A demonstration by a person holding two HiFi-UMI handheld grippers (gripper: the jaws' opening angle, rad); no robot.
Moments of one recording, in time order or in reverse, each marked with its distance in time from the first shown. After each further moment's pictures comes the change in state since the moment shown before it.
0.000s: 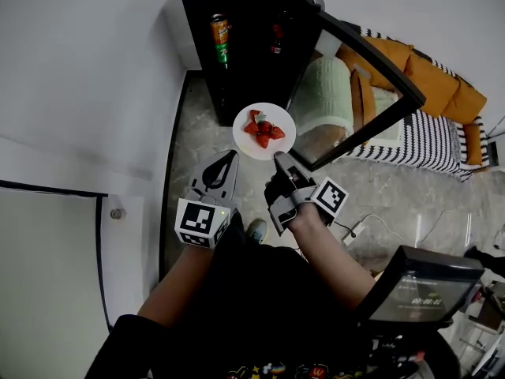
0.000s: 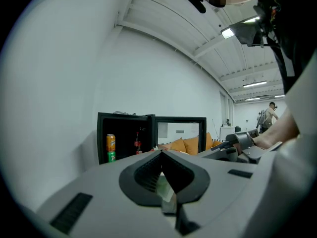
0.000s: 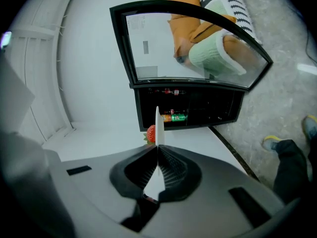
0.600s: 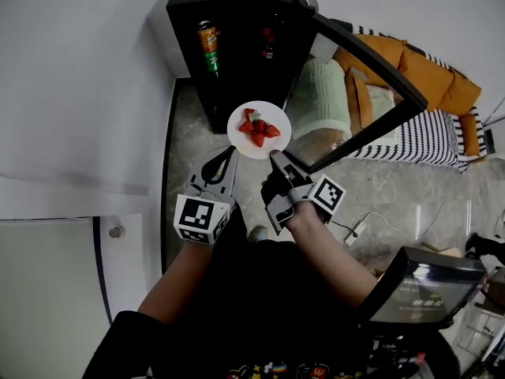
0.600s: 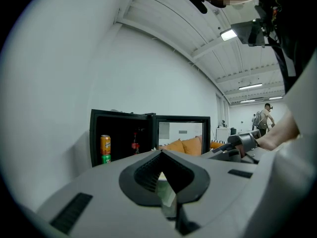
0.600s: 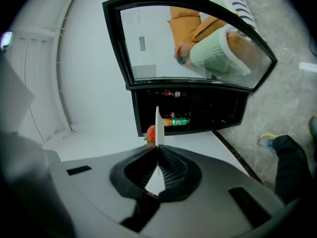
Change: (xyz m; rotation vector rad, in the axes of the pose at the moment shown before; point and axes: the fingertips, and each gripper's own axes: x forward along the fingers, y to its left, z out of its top) left arm 0.017 0.005 0.005 0.024 -0.022 -0.021; right arm 0.008 0.005 0.002 0.002 -0.003 0.033
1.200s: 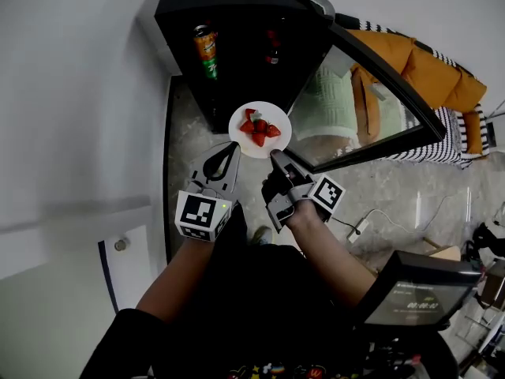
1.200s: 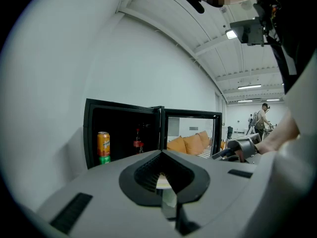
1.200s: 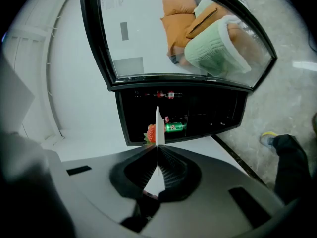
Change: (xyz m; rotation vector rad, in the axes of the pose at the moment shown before) left arm 0.004 -0.002 0.012 0.030 0.010 -0.022; right arm 0.001 -0.009 -0.002 0.029 -0.004 -0.004
